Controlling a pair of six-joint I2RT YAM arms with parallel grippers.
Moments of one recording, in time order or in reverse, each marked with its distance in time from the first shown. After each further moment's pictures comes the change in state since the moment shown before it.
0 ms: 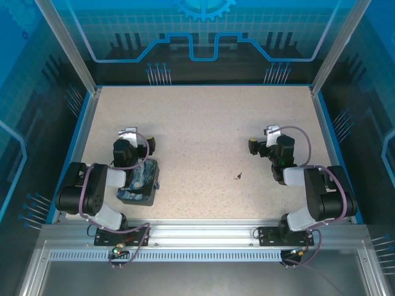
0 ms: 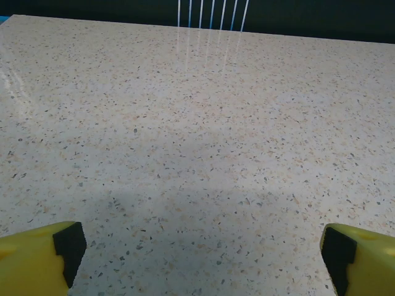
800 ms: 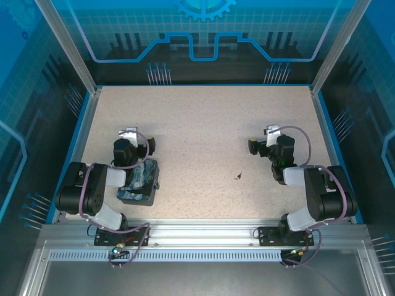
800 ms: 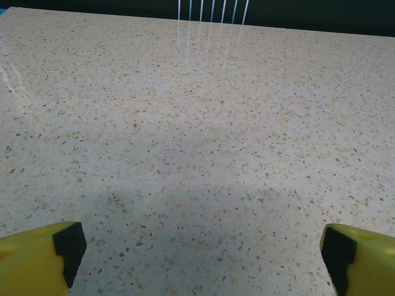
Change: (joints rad) left arm 0.000 0.000 0.011 -0.031 0.000 0.000; right arm 0.000 0.000 0.002 0.000 -0.004 0.000
